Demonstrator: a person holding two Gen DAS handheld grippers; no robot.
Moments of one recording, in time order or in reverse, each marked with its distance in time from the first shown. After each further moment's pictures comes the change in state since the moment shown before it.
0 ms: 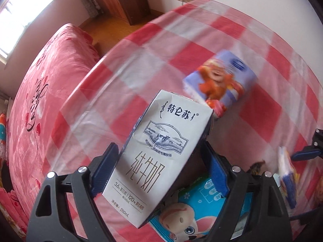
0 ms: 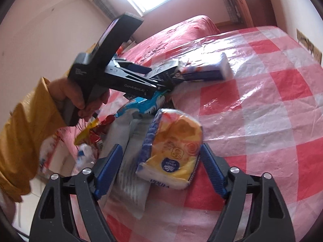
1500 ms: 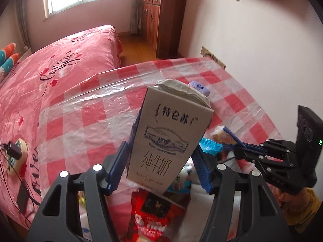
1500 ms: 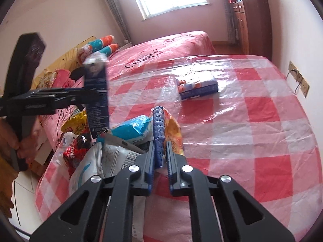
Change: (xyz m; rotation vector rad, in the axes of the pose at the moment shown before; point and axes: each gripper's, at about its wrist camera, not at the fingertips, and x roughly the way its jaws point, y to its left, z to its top) left arm -0.123 -0.021 -0.126 -0.468 -0.341 -0.085; right arm -0.040 -0.002 -0.008 -0.108 -0.070 -0.113
